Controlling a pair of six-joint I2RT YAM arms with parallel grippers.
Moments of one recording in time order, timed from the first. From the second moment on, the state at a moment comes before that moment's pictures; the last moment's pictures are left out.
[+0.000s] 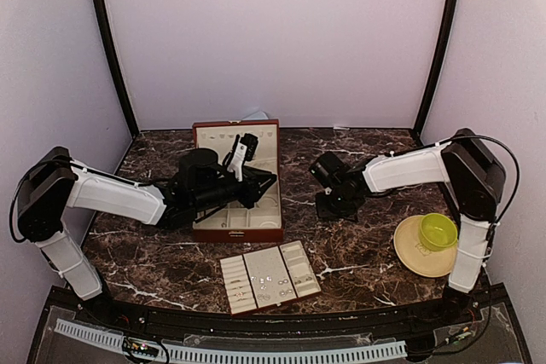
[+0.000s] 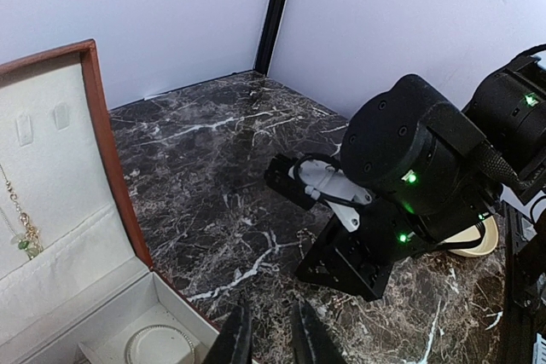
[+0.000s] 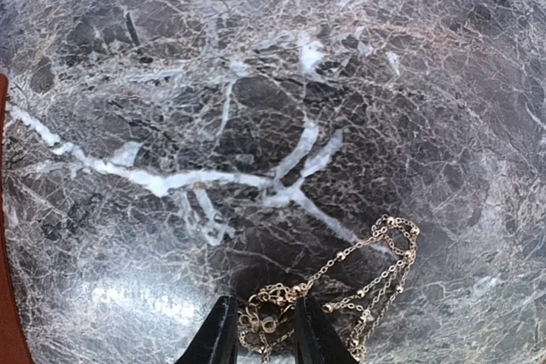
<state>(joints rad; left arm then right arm) -0.86 1.65 0.84 0.61 0.09 -0.21 0.77 1.90 1.17 -0.46 0.24 0.62</state>
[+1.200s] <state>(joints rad) -0.86 1.65 0.84 0.61 0.09 -0.21 0.81 1.95 1.24 -0.49 0.32 0.61</state>
